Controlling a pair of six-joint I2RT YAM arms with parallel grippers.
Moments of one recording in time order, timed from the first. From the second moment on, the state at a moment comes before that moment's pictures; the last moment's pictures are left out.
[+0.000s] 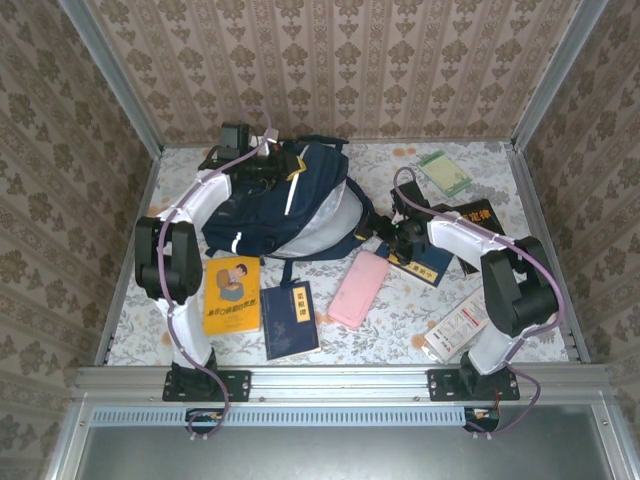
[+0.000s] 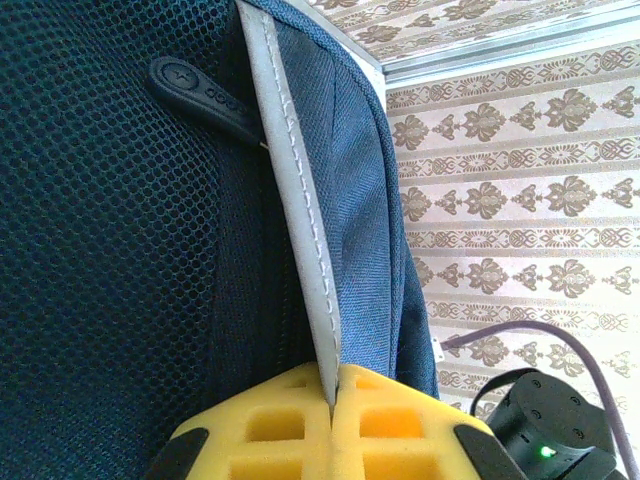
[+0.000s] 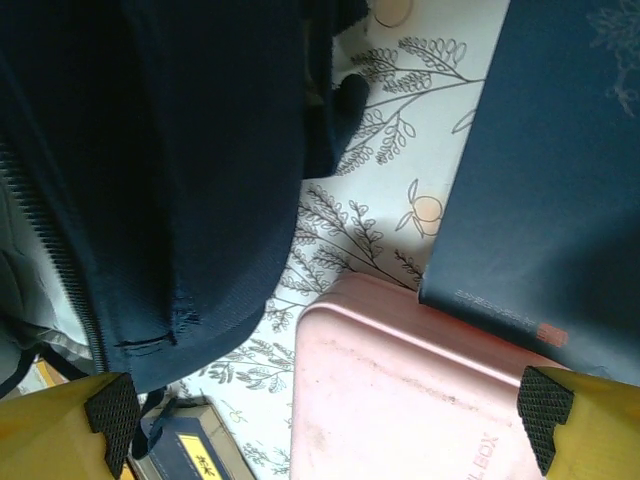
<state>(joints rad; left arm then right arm) -0.26 1.93 1.58 -0.29 0.87 -0.79 0.33 1.69 1.08 -0.49 -0.35 0.86</state>
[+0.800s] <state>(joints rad) -0.21 1.93 1.56 -0.24 0.88 -0.83 0.74 1.72 1.17 -0.93 -0.05 1.18</state>
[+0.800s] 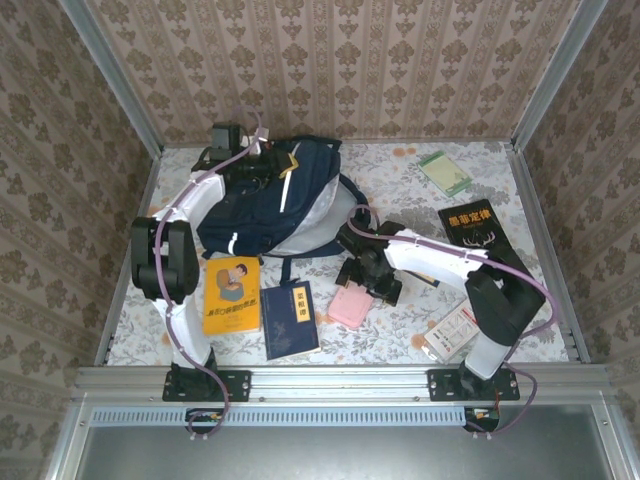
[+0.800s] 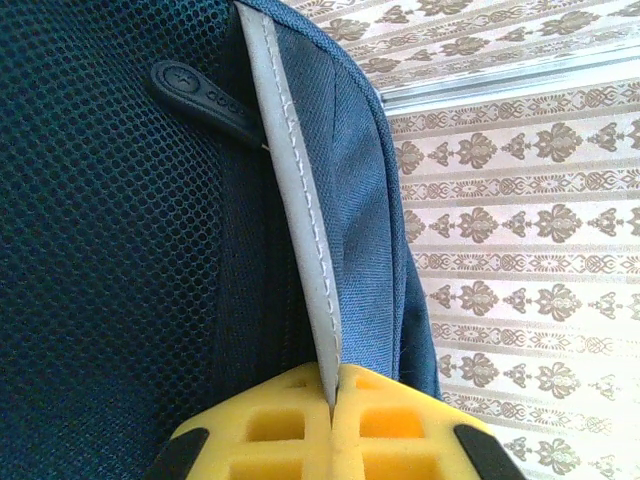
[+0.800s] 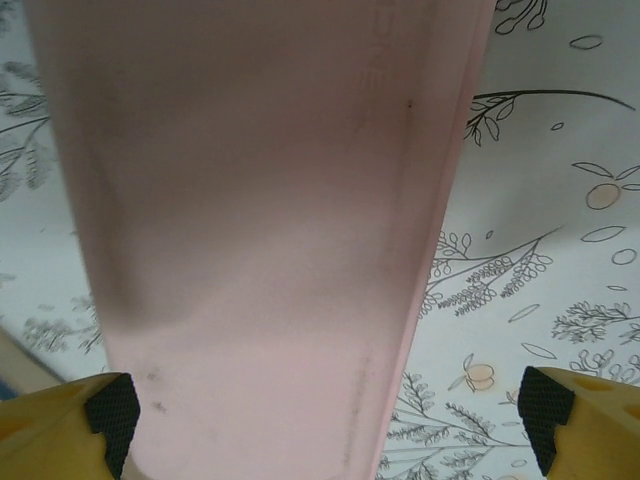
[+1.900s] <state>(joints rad) -0.24 1.93 1.54 -0.24 0.85 -0.83 0.79 1.85 1.19 -0.80 0.01 1.26</state>
